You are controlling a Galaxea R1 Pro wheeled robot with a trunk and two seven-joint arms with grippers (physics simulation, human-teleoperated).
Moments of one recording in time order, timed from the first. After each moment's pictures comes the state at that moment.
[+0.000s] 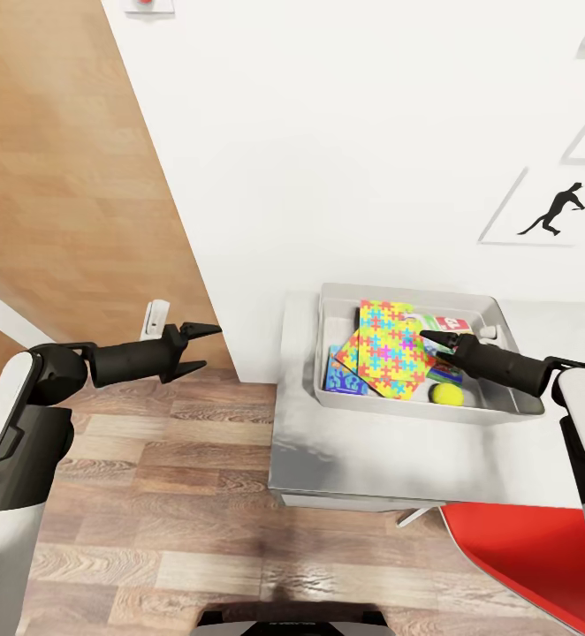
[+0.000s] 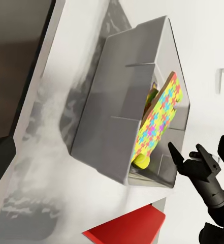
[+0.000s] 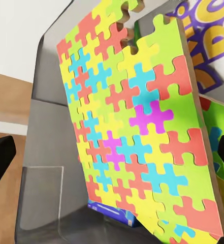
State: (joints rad) left arm -0.78 0.26 -0.03 -1.61 2.05 0.96 0.83; right arm -0.76 -0.36 -0.18 -1.36 -1.04 1.04 0.17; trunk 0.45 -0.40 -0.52
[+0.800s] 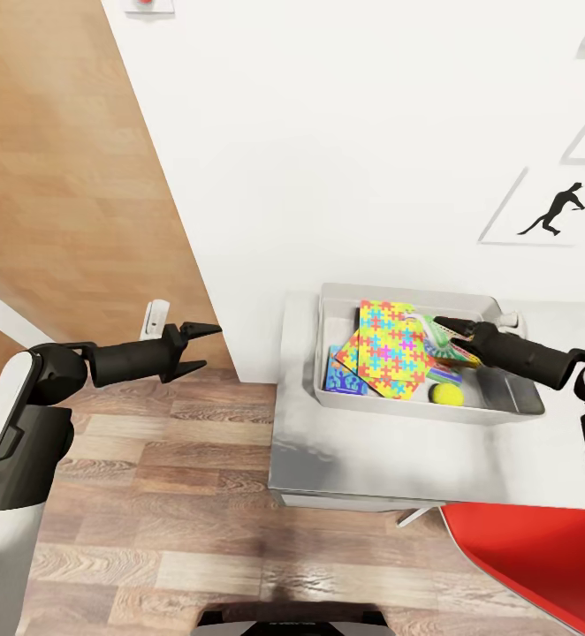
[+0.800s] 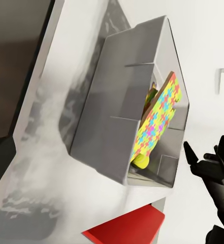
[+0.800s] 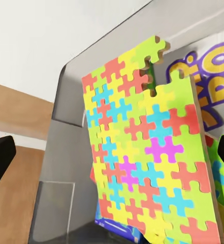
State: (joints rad) left arm -0.78 0.26 -0.03 -1.61 2.05 0.96 0.83; right arm -0.75 -0.38 -0.23 -1.45 -1.05 1.04 0.17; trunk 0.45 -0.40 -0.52
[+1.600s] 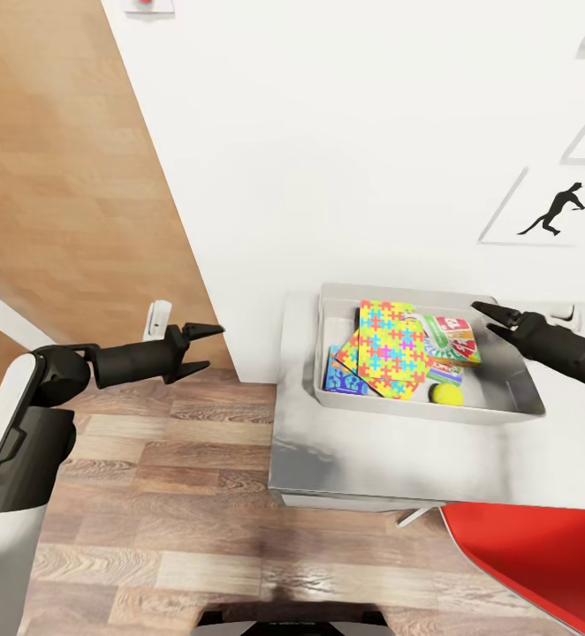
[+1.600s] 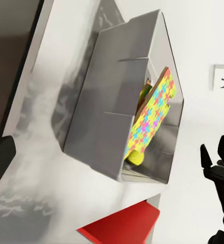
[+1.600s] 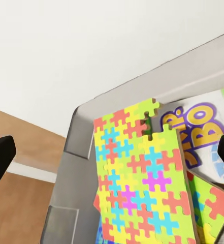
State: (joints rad) left arm -0.77 0.26 -0.03 -1.61 2.05 0.96 0.81; right arm -0.70 -0.39 -0.38 -1.60 -1.05 1.04 0.17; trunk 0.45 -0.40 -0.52
